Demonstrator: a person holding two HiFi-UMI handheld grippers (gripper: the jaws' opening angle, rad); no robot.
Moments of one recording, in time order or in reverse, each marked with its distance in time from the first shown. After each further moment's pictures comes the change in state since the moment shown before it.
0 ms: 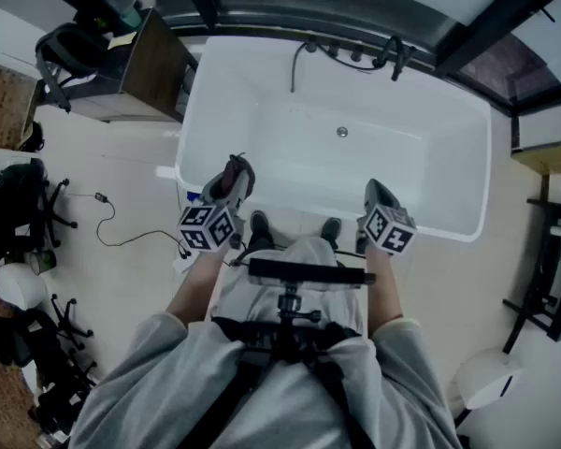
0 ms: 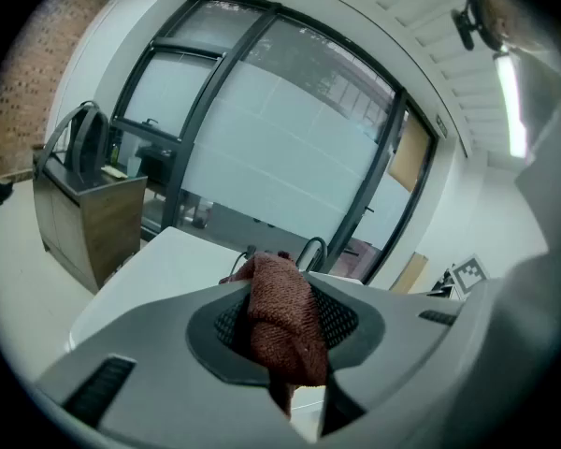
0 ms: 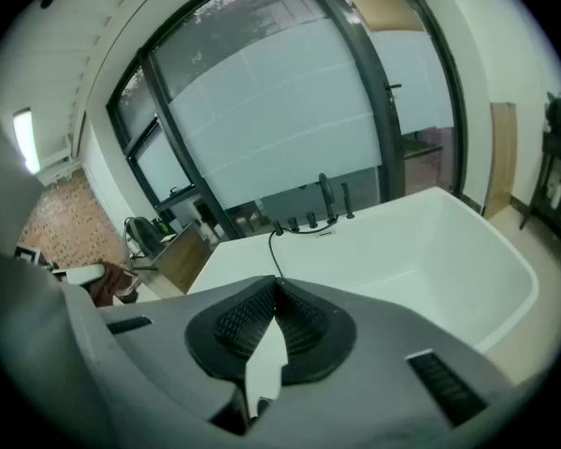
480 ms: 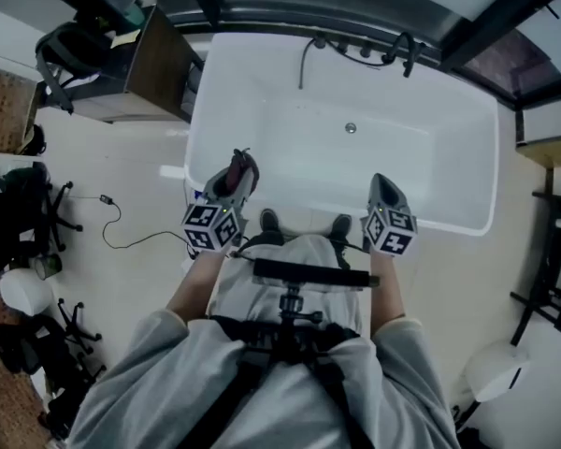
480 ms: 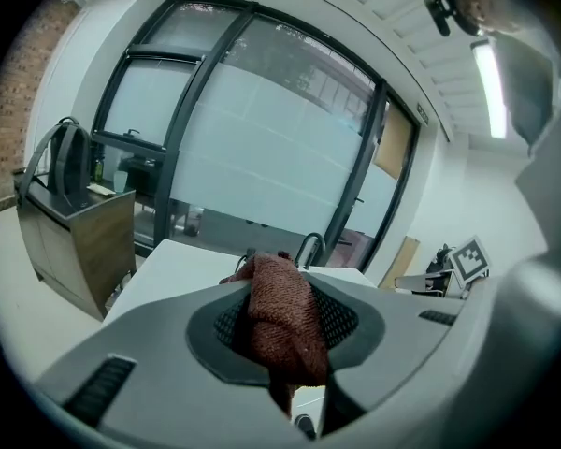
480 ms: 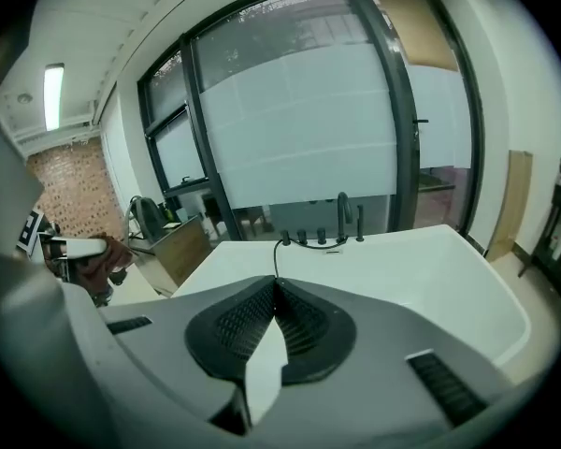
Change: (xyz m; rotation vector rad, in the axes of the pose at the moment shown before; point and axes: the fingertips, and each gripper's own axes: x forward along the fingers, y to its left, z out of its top) left arm -0.008 0.029 0.013 0.118 0.017 -0.051; right arm 0.005 0.050 0.004 -0.183 -0.075 -0.023
